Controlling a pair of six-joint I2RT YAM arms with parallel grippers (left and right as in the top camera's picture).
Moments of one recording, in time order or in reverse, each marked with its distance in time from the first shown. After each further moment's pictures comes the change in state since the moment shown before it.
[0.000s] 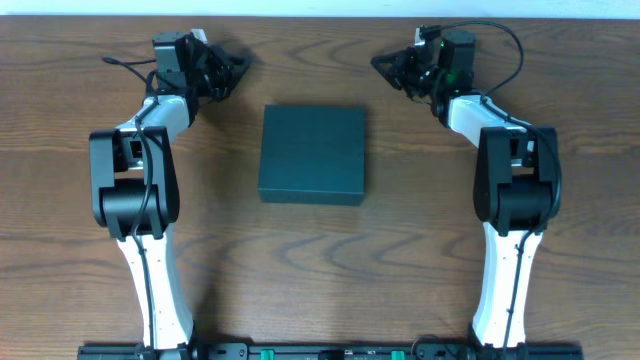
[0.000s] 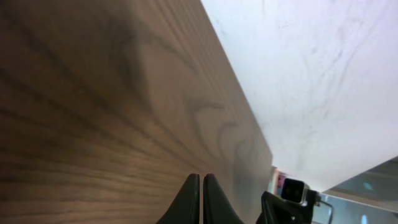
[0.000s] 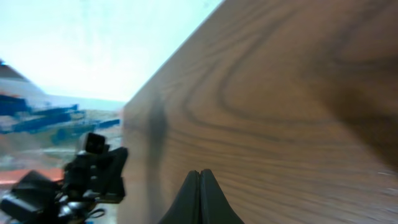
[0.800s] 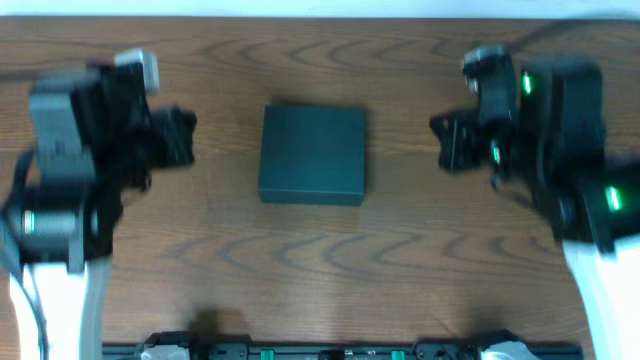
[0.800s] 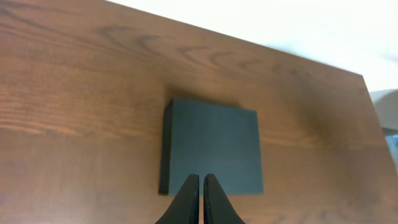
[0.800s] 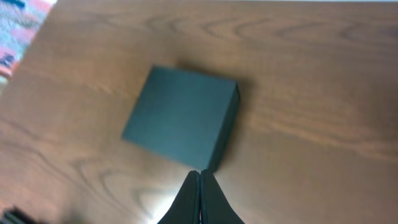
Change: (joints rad) left arm -0.045 -1.207 -0.112 -1.205 -0.366 0.769; right arm 0.182 -1.190 -0.077 -1.329 0.500 -0.725
